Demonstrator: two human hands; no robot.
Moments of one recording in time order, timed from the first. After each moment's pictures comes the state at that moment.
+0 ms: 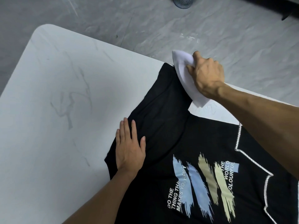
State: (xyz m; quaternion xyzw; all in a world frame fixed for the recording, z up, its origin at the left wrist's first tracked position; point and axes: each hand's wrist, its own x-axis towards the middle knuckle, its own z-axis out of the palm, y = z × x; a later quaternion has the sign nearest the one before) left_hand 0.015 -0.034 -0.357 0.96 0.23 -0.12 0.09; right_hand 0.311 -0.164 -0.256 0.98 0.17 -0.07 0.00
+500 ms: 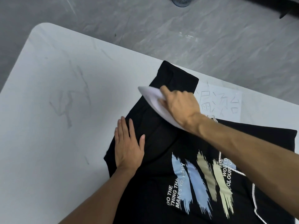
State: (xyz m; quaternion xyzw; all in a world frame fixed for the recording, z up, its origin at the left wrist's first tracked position) left_hand 0.016 -0.034 -0.357 0.96 0.24 -0.12 0.10; right_hand 0.210 -0.142 -0.264 0.93 0.34 -0.12 0.03
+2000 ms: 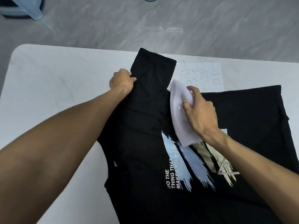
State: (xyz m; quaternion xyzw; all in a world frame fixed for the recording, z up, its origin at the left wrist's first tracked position) left_hand 0.218 -0.008 -0.313 0.91 0.28 -0.16 0.25; right_hand 0.127 -0.253 -0.247 0.95 -0.06 -0.14 -0.27
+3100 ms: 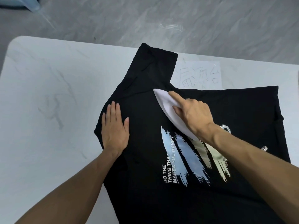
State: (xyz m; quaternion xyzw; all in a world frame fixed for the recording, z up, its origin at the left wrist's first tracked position) left_hand 0.023 -0.009 -0.361 0.98 0.16 -0.11 0.08; right_hand 0.130 -0.250 -0.250 0.97 0.16 -0.20 -0.04
